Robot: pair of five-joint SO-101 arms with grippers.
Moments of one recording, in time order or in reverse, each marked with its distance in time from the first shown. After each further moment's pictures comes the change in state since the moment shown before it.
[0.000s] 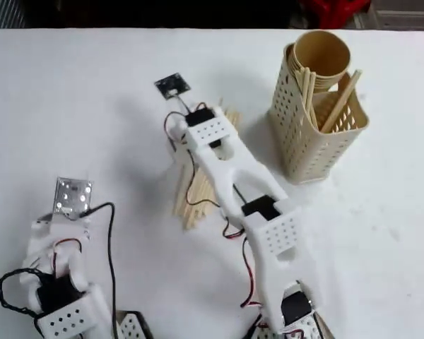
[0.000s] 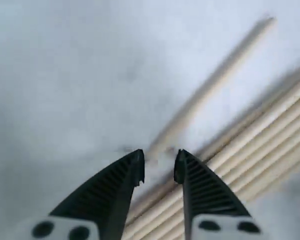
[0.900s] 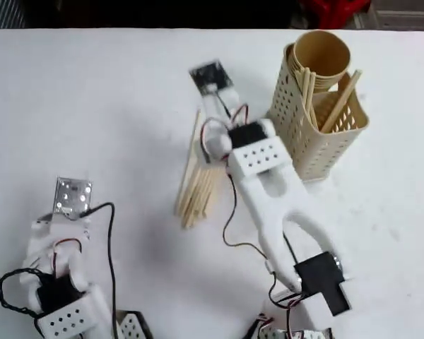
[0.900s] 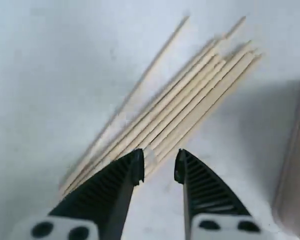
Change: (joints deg) left arm 0.0 0.0 0.0 0.0 0.0; right arm 4.0 -40.0 39.3 -9.4 -1.5
